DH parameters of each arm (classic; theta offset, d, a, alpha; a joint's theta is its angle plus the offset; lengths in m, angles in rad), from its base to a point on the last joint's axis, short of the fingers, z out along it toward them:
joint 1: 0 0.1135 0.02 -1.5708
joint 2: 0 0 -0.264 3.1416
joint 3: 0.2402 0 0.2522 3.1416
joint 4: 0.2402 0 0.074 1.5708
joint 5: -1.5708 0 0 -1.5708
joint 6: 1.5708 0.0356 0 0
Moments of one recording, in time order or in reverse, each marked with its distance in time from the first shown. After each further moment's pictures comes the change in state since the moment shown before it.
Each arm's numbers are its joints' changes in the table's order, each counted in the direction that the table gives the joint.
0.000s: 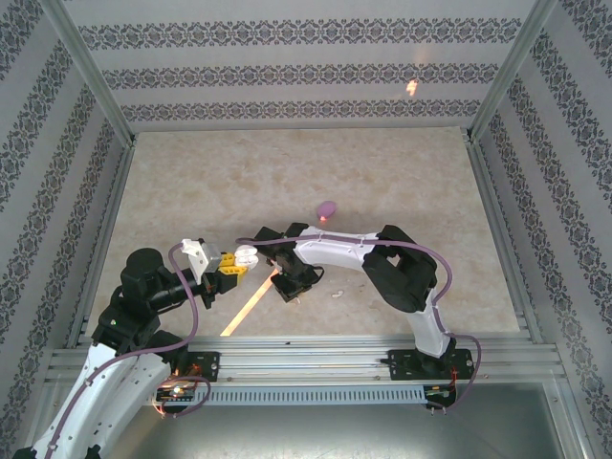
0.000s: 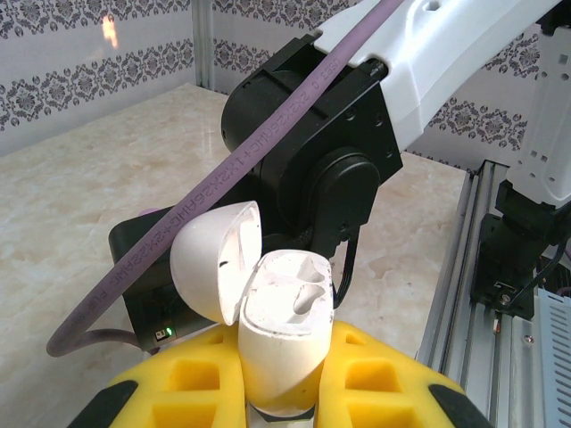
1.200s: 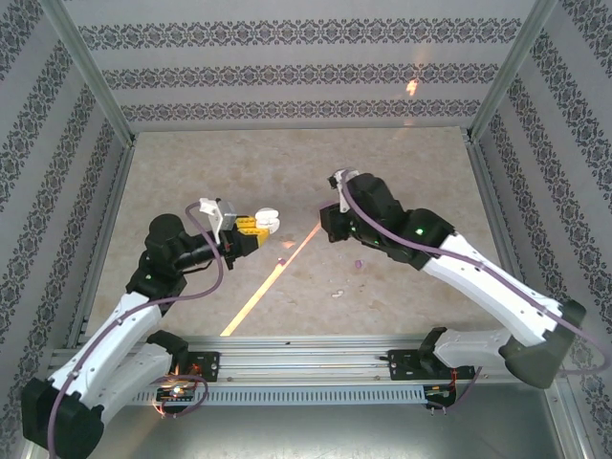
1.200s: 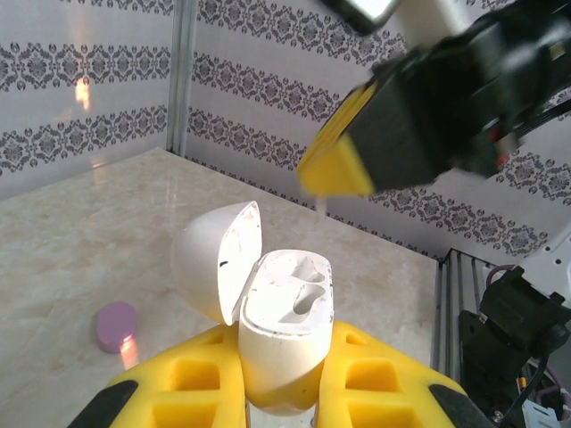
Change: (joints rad) left arm -0.006 0.424 0.018 -0.626 -0.101 -0.248; right arm -0.160 -0.863 -0.152 -0.243 -0.291 -0.007
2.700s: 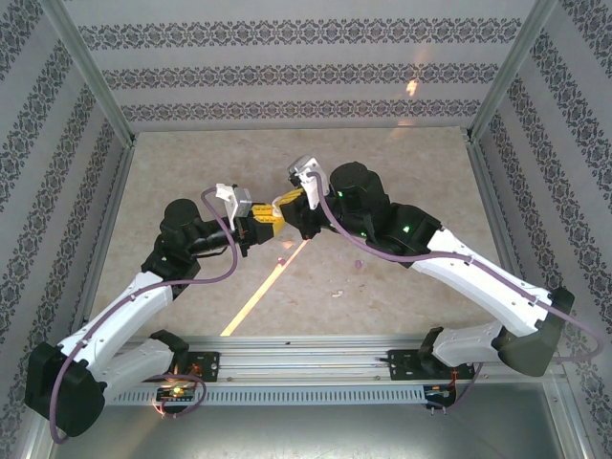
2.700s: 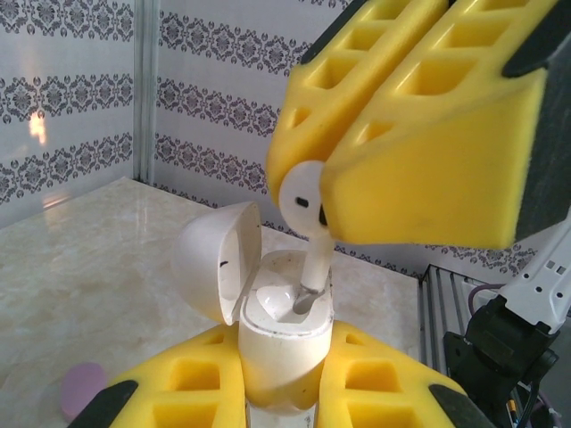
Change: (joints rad) left arm -0.077 0.152 0.089 -0.134 0.000 -0.027; right arm 0.086 0.107 0.102 -0.247 0.224 -0.291
